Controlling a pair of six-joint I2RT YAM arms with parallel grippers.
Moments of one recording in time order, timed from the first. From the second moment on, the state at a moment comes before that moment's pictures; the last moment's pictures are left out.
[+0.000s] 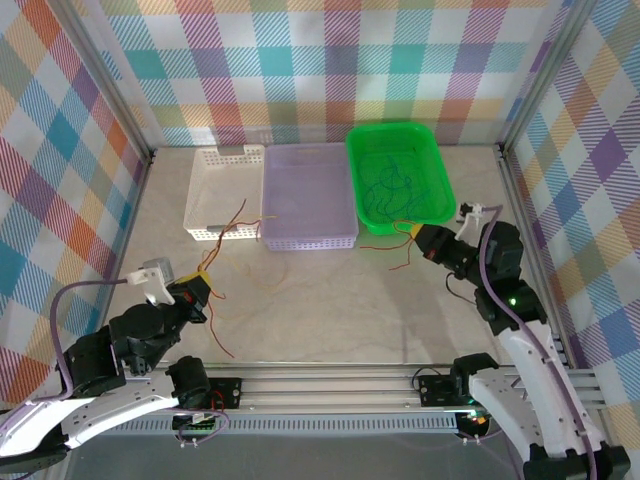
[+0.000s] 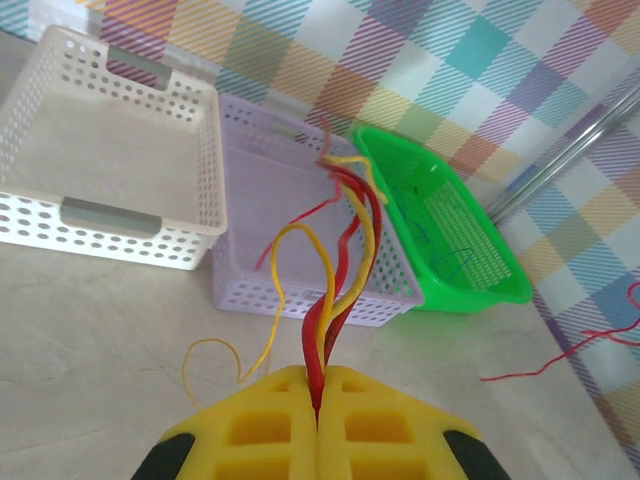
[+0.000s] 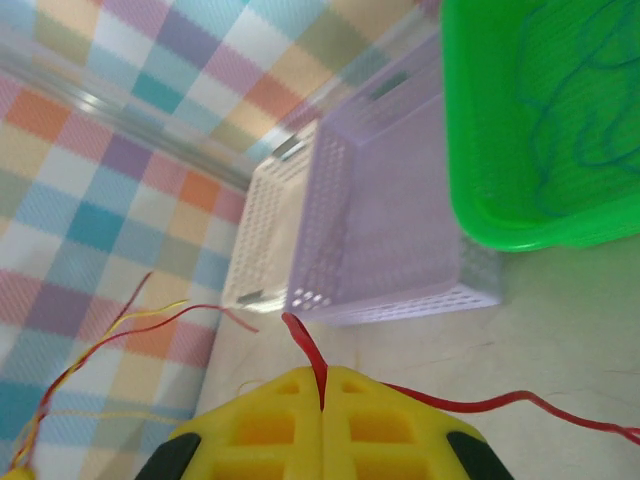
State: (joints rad) left arm -1.09 0.26 0.81 -0.89 -0.74 -0.75; right arm 0.21 0.73 0.76 -0.34 -0.47 0.78
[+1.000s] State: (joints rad) left arm -1.06 0.41 0.88 -0.81 -0.86 -0.36; right arm 0.44 1.79 1.65 -0.30 -0.59 0.64
